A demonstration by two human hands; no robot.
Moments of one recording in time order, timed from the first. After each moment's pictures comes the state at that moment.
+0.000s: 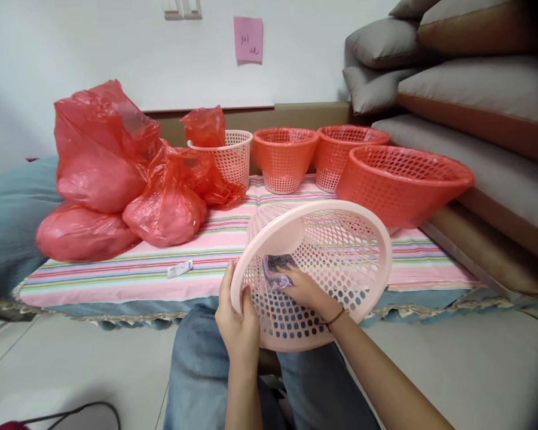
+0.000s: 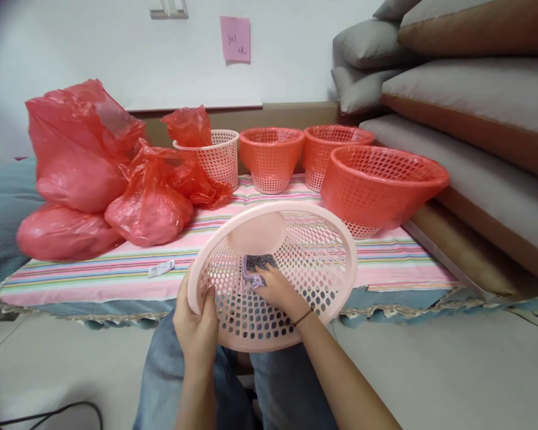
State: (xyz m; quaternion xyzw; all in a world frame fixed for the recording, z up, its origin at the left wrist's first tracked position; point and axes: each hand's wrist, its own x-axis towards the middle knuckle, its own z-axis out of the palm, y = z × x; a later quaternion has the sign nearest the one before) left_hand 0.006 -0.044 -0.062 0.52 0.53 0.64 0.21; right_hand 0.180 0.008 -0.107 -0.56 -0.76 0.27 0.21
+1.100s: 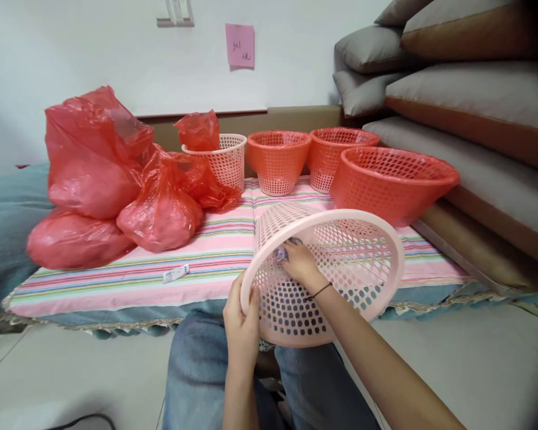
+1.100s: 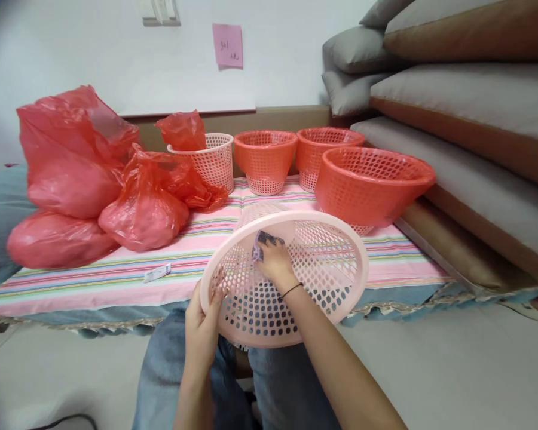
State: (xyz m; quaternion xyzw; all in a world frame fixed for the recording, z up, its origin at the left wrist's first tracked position) left_hand 0.007 -0.044 -0.058 0.55 0.48 0.57 0.36; right_hand 0.187 0.047 -0.082 -0.68 -0.69 0.14 0.20
